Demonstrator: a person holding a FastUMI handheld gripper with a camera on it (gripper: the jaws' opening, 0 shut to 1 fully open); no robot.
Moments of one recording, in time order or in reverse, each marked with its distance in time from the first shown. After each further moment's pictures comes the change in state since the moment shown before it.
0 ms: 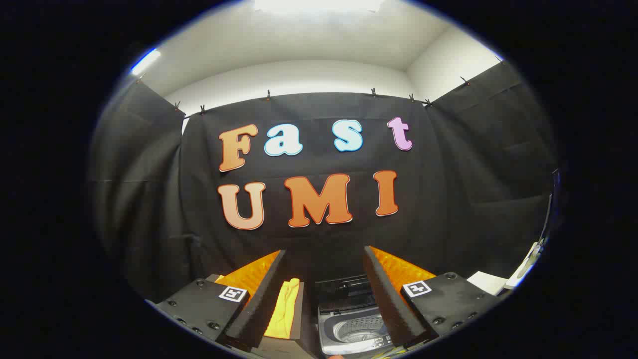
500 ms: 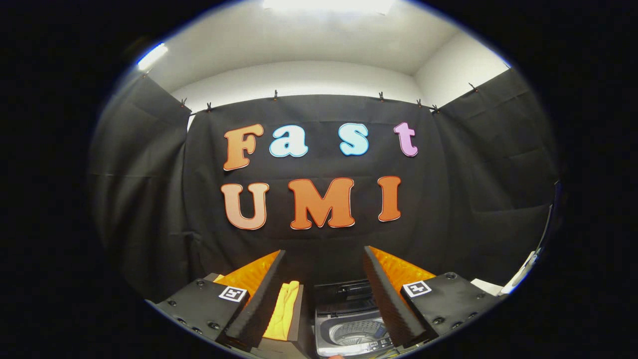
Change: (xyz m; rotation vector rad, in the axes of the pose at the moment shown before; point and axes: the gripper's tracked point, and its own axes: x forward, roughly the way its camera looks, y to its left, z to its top) arm 0.003 0.004 0.013 -0.043 -0.007 0.019
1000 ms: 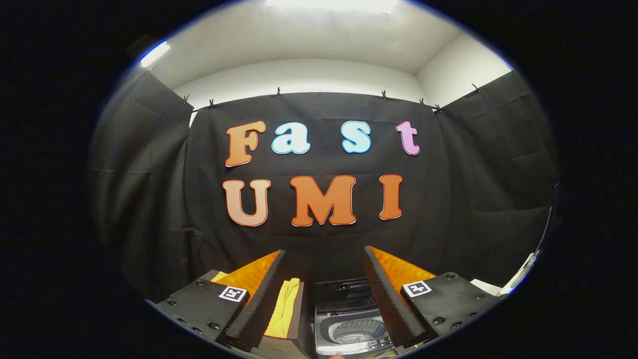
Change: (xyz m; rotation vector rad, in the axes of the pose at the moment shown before) arm -0.003 0.001 -0.004 -0.009 0.014 0.006
